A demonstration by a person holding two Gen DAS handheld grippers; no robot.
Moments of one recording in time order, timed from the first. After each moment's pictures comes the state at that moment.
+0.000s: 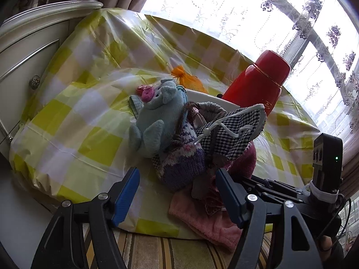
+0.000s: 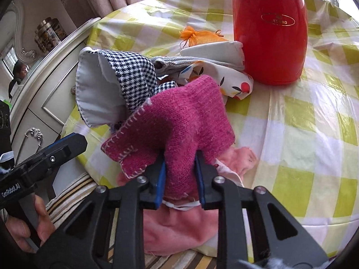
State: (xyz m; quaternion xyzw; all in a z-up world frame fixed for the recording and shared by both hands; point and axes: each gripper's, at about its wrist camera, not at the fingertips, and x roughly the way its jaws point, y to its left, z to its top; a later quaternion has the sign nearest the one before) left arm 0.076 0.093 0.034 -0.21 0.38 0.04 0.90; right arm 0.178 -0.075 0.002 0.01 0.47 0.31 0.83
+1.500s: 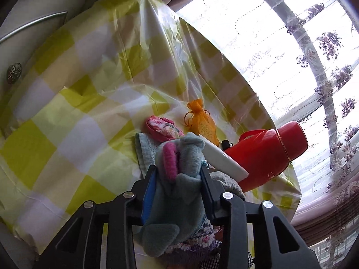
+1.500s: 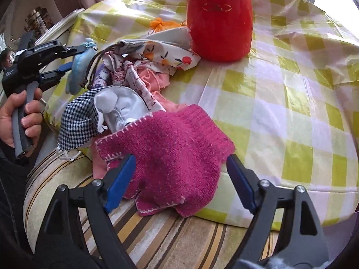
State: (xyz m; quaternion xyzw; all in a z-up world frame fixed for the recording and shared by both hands) left arm 0.142 0.192 0.029 -0.37 0.33 0.03 0.86; right arm 0.144 -0.148 0.004 -0.05 0.50 0.24 0.83
